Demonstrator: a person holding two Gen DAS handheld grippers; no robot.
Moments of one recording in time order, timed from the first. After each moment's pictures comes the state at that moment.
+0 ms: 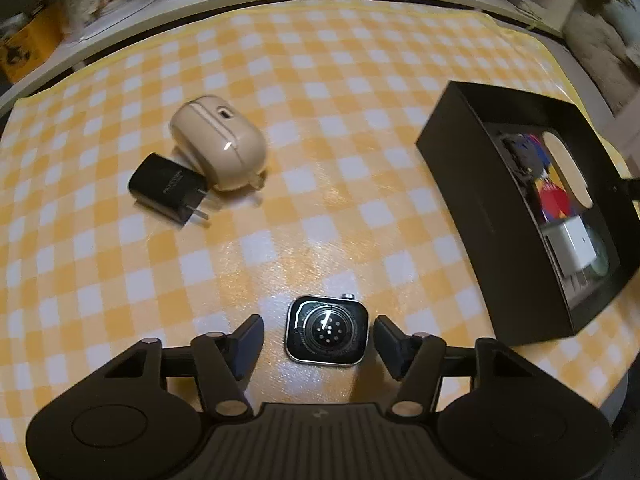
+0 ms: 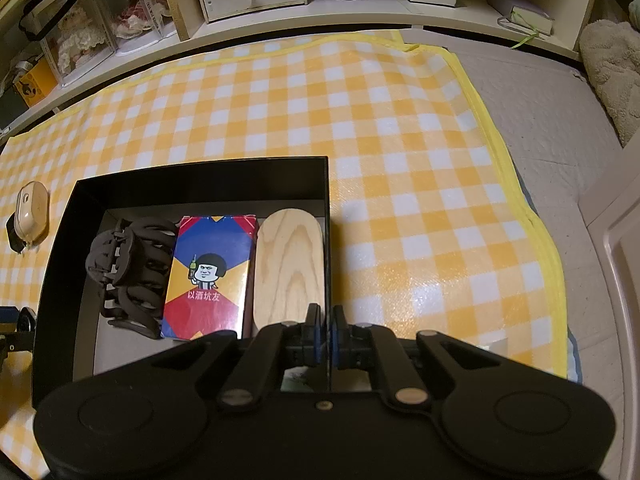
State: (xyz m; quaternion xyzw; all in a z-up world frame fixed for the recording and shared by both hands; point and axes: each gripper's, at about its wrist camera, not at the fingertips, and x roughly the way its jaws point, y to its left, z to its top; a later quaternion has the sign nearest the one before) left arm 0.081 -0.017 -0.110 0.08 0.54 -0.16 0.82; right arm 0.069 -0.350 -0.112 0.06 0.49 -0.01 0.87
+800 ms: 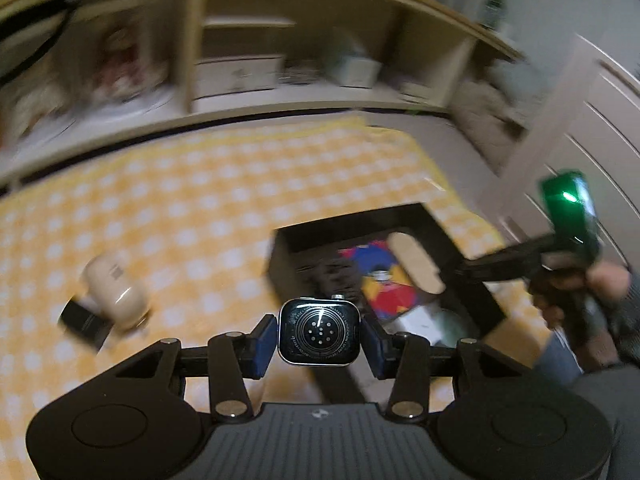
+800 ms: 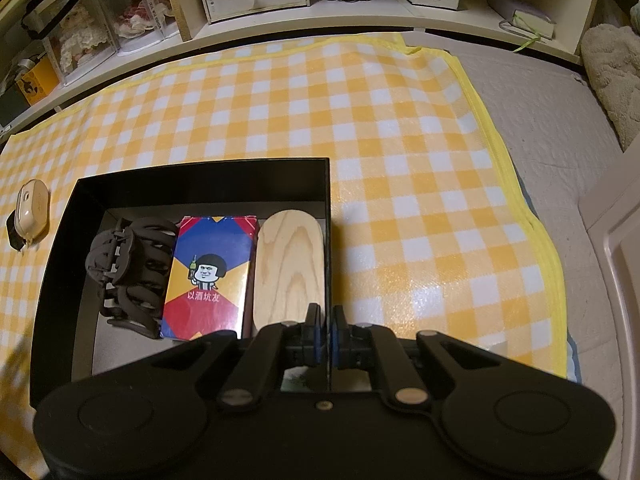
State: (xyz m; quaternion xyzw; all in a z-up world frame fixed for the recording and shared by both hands) left arm 0.049 -0.069 -0.023 0.05 0.42 -0.32 0.85; right arm 0.070 -0.349 -0.112 0.06 0.49 -0.01 0.87
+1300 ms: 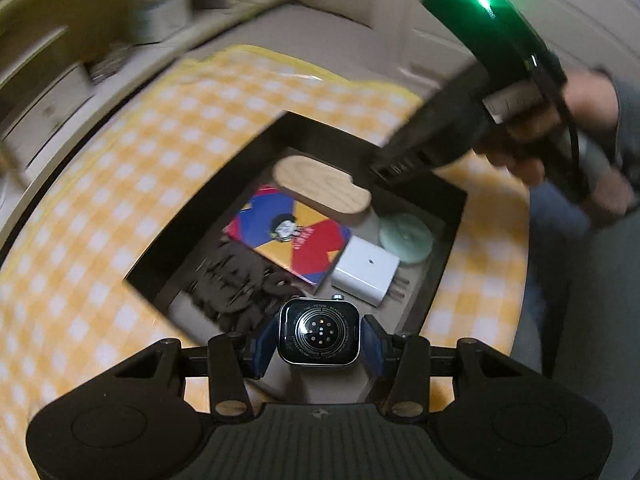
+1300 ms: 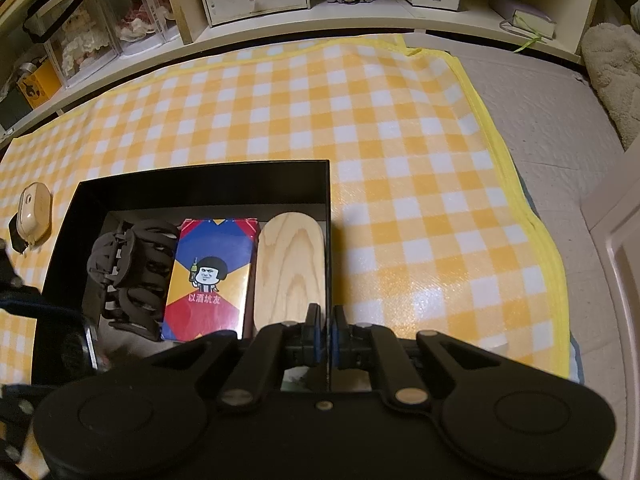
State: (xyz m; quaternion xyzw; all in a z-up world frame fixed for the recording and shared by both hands) left arm 0.057 -0.167 -0.064 0.30 0.42 -0.46 0.72; right arm 0.071 -0.350 -0.109 0.06 0.49 0.00 0.87
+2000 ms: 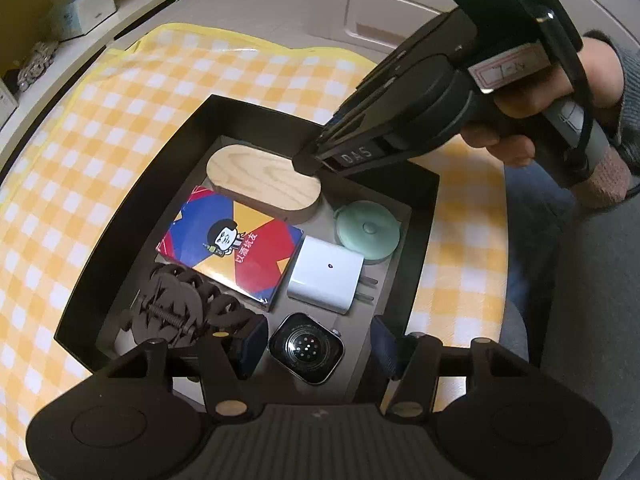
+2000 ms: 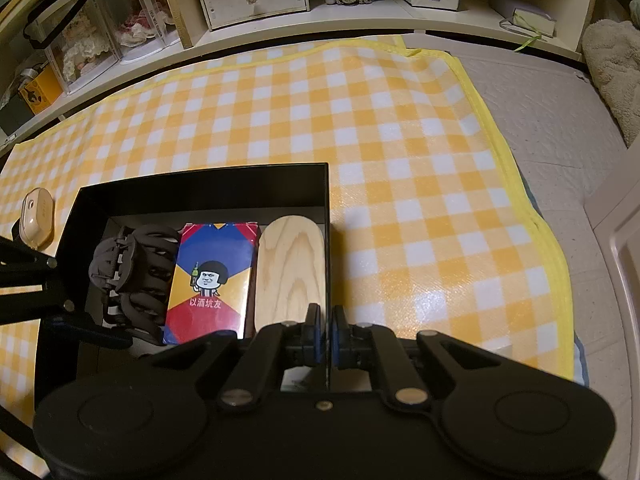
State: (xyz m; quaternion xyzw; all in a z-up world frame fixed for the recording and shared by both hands) left arm 0.066 -0.203 -0.083 0.32 0.46 -0.50 0.66; right arm 0.073 -0.353 -0.110 0.07 0.49 0.00 0.87
